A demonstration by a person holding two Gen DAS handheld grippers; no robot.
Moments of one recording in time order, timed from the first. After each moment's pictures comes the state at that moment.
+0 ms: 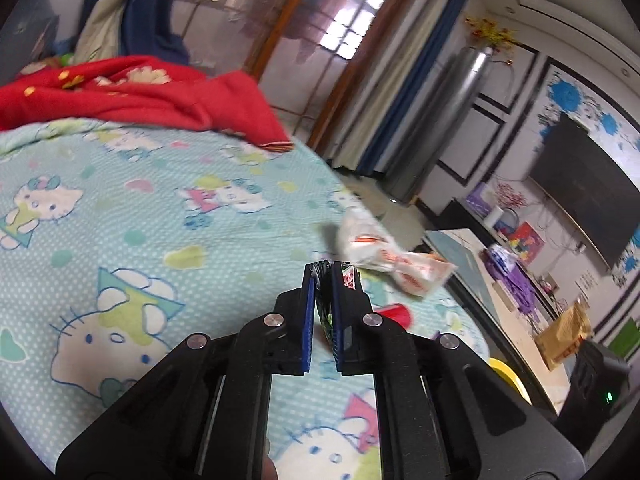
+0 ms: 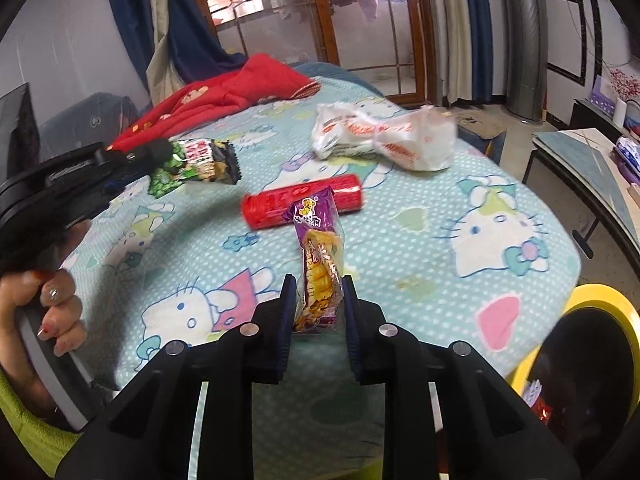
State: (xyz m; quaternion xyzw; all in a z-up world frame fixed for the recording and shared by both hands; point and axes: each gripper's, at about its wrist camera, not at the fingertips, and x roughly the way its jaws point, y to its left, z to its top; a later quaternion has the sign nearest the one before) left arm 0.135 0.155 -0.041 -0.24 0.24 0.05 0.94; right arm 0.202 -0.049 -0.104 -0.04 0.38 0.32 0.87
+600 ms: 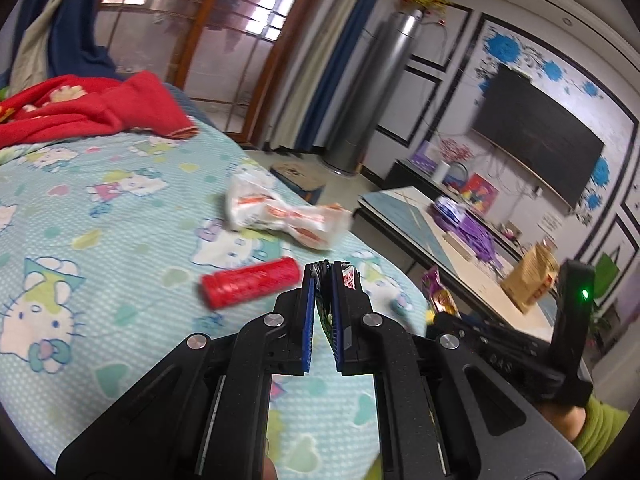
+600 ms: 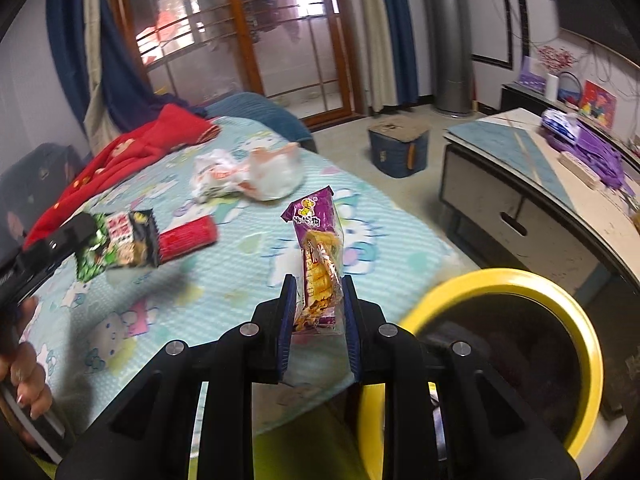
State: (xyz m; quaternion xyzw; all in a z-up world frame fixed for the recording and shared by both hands) left arm 0.137 0.066 -0.035 -0.18 0.26 -0.06 0.95; right arm 0.225 -0.152 -0.091 0.01 0.36 0.21 0.91
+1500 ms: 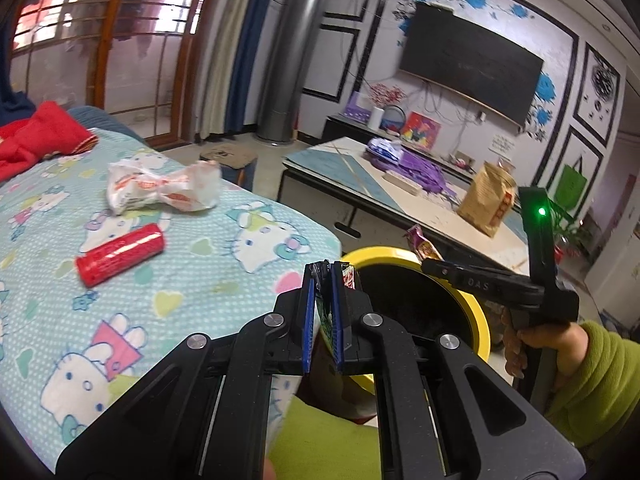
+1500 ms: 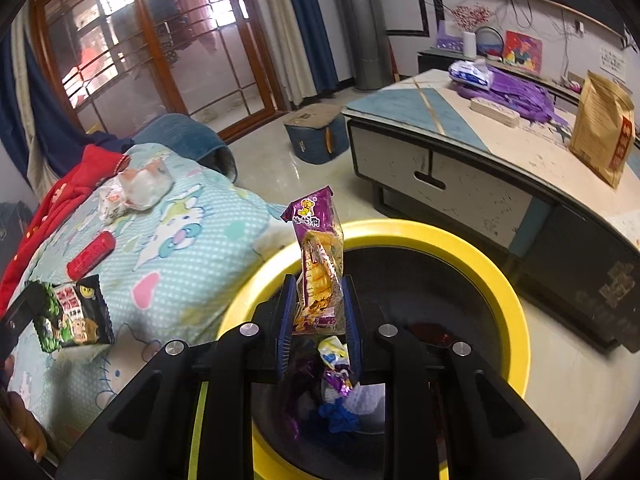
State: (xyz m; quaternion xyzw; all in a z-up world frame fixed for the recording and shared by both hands) left arm 0.132 -0.043 -0.054 -0.07 0.28 -0.17 0.94; right arm 0.218 -0.279 -0.115 0.07 0.39 0.10 0.91
